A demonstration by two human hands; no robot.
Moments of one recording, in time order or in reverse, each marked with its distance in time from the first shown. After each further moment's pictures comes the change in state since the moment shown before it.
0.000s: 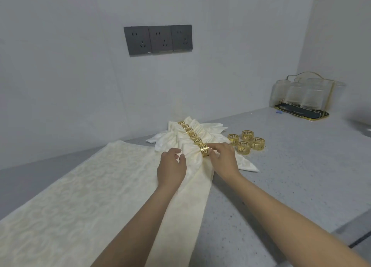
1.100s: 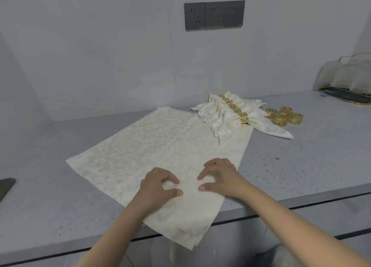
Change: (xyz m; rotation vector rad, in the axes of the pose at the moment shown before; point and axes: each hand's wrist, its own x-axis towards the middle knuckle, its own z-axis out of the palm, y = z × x) left_hand -0.194 -0.112 -0.170 0.167 -0.290 -0.078; right_hand -0.191 -0.075 0.029 -0.137 -0.703 -0.263
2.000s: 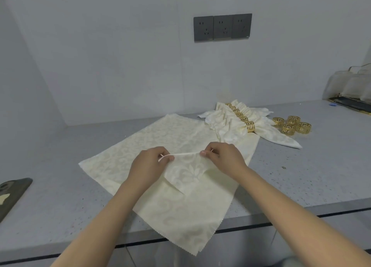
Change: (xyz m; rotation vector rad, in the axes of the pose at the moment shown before) left_hand 0.021 0.033 -0.058 0.173 0.327 0.079; right_hand 0.037 -0.036 -0.035 0.029 0.313 -0.002
